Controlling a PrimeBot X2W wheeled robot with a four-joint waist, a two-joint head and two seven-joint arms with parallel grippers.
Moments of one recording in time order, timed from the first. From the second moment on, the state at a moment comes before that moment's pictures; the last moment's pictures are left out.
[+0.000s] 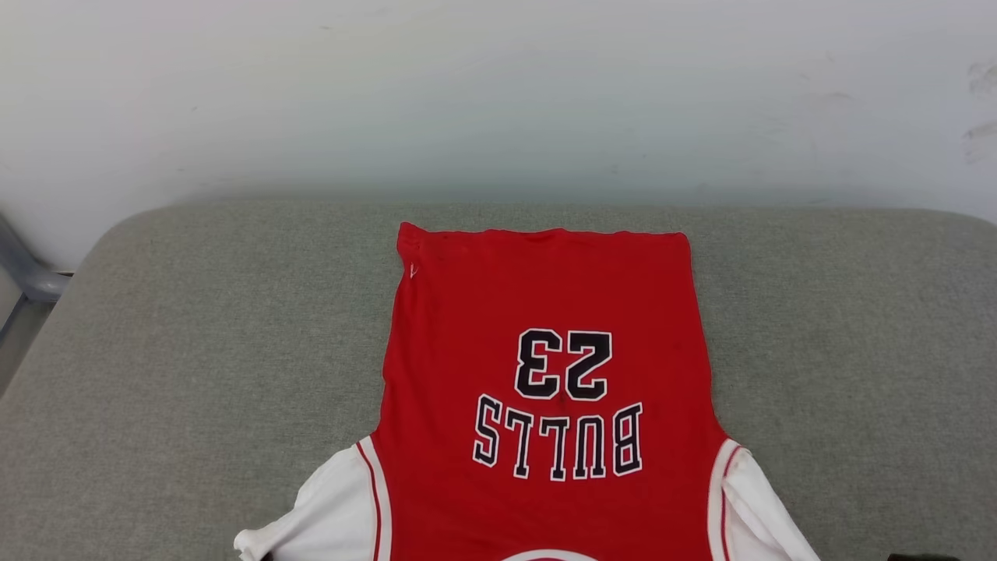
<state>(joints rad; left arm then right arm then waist) 0.28 0.34 -0.20 0.09 -0.62 0.12 -0.13 0.34 -0.08 -0.08 -0.01 0.22 0.13 0.28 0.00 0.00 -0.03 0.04</state>
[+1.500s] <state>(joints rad) -0.16 0.27 -0.29 0.00 -0.54 -0.02 -0.25 -1.15 -0.26 -0.19 0.87 0.07 0.13 0.66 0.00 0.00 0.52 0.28</state>
